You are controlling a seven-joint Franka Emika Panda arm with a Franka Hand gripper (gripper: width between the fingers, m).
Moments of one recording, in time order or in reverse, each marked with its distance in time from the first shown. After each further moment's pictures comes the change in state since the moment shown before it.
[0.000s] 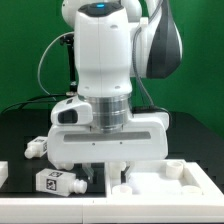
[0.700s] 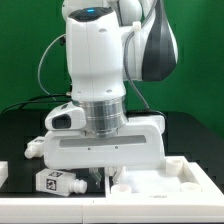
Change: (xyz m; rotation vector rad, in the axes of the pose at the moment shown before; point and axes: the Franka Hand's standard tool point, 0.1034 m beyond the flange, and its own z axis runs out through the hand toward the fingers) arm 0.024 0.005 0.016 0.034 0.015 0.079
